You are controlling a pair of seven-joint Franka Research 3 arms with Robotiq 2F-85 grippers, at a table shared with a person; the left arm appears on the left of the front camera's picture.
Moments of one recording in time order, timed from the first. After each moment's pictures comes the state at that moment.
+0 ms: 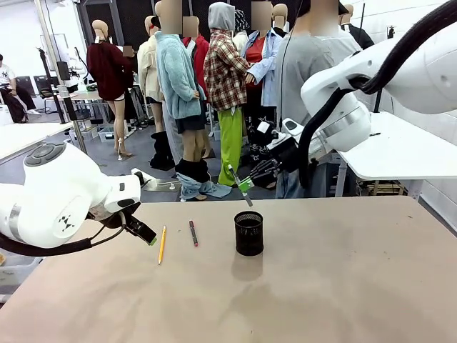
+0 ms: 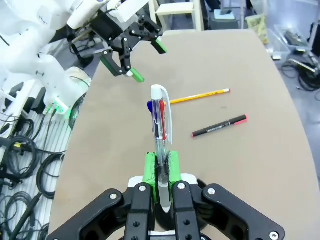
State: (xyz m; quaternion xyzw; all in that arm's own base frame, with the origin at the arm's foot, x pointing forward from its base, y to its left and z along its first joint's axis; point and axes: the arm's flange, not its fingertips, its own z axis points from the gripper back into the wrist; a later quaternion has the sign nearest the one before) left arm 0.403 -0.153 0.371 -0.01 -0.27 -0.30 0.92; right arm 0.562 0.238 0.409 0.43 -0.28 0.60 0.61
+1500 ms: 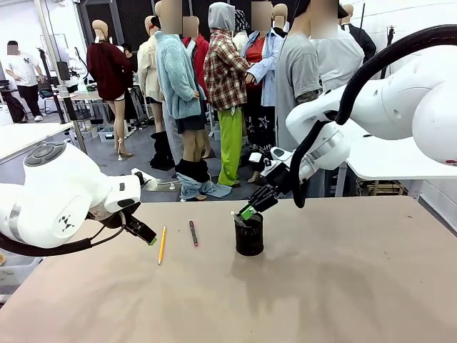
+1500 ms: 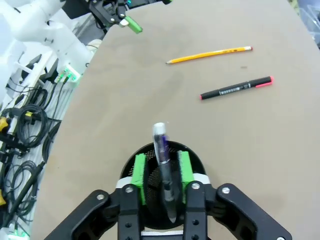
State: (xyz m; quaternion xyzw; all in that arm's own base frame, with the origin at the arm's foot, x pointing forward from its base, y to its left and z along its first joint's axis) left arm 0.403 -0.153 0.371 -0.01 -0.27 -0.30 0.92; right arm 0.600 0.246 0.331 0.45 -0.18 0.64 0.59
